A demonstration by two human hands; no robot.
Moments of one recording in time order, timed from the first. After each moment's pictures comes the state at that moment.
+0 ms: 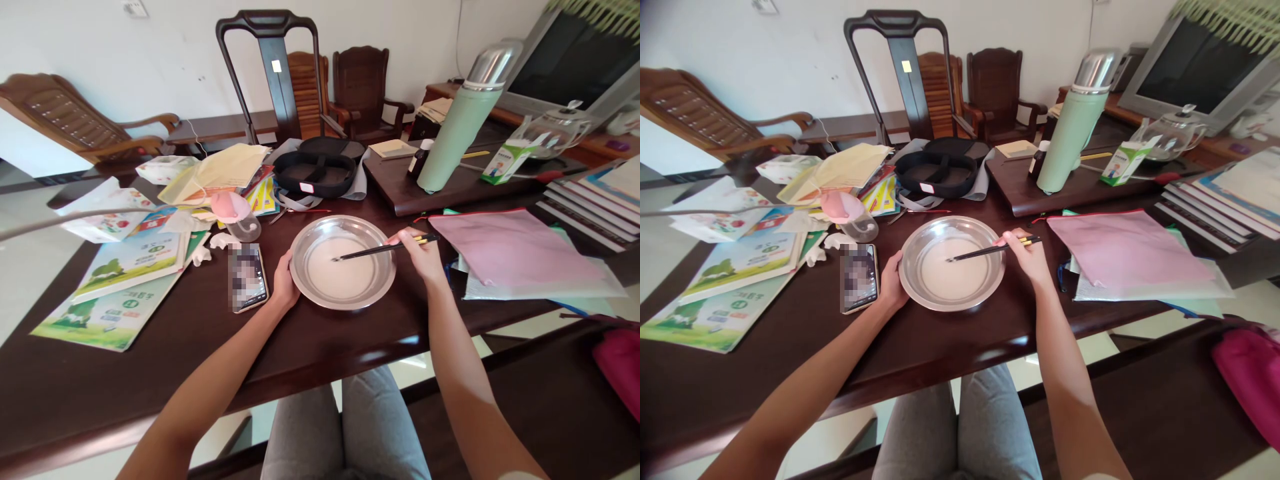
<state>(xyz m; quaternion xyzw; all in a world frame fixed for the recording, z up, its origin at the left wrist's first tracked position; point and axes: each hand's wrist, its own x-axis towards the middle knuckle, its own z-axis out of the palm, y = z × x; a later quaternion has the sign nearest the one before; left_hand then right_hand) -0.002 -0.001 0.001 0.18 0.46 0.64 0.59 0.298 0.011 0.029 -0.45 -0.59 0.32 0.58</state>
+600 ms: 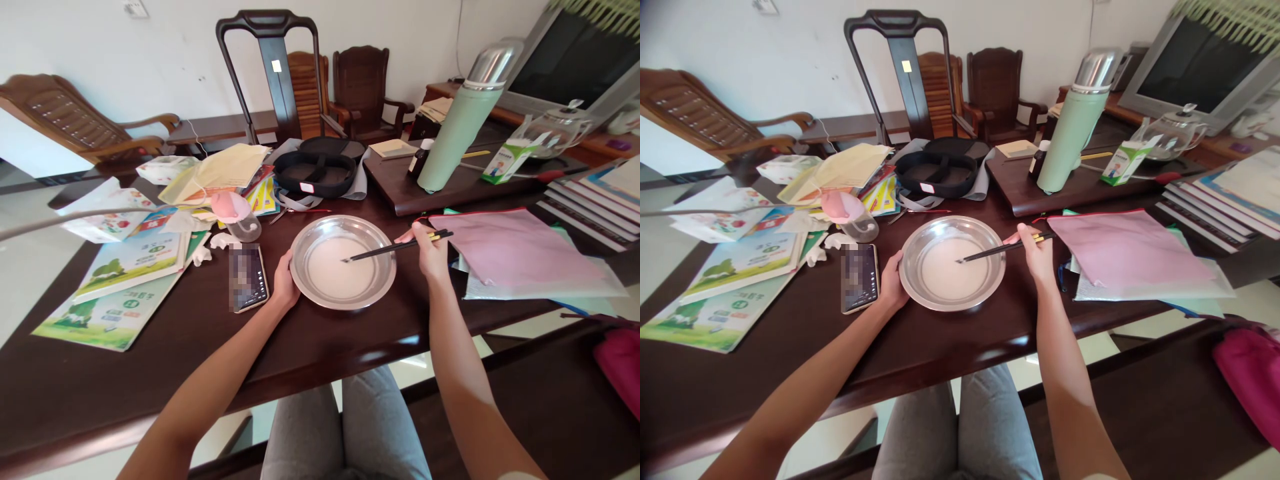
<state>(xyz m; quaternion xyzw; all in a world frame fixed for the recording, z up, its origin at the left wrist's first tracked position) -0.003 -0.002 0.002 0.18 0.45 0.64 0.59 0.303 0.015 0.025 -0.46 -0.54 0.29 0.64</state>
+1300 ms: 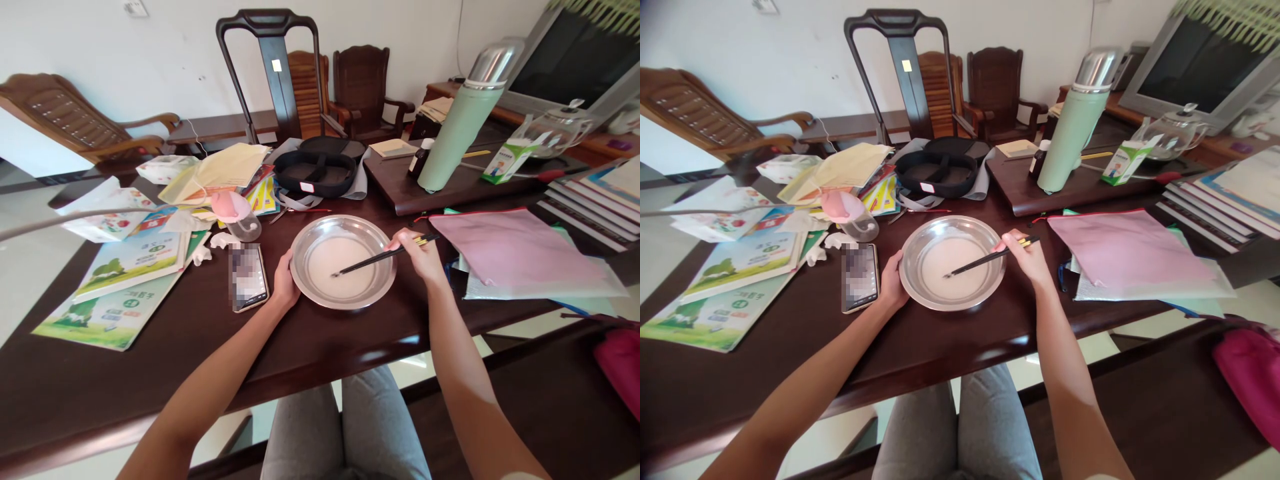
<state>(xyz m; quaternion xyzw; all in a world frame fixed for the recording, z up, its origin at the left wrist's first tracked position) -0.003 -0.001 -0.002 0.18 0.45 0.64 0.60 0.297 0.009 0.029 -0.42 -0.60 0.35 0.58</state>
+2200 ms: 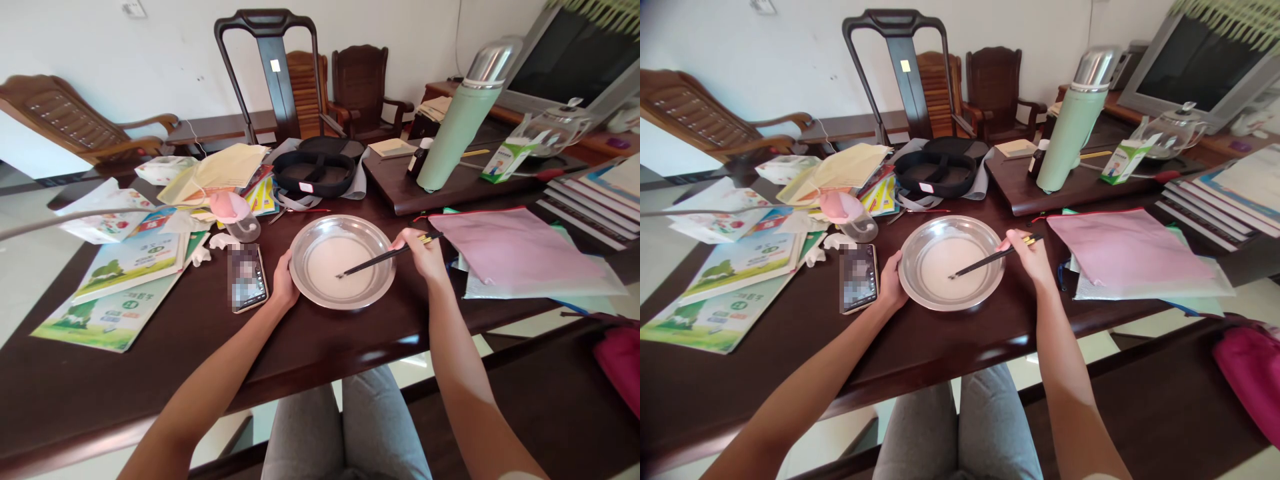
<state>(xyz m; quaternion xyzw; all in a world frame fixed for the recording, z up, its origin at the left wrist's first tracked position) -0.006 -0.001 -0.001 0.19 0.45 0.63 0.59 0.300 0.009 0.031 -0.45 -0.58 0.34 0.58</state>
